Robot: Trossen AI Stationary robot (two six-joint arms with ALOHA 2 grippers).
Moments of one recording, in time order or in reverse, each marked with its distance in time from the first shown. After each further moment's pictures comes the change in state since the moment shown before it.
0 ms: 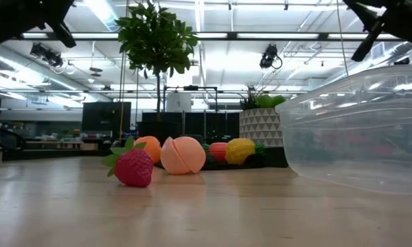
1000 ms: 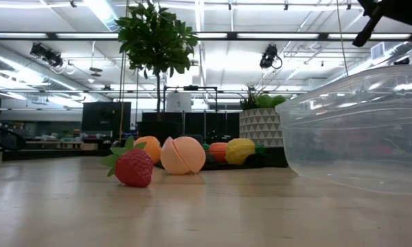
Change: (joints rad) left arm 0.001 0.670 0.871 -0.558 -0.045 0.257; right arm 0.000 0.093 0.141 -0.016 0.044 -0.026
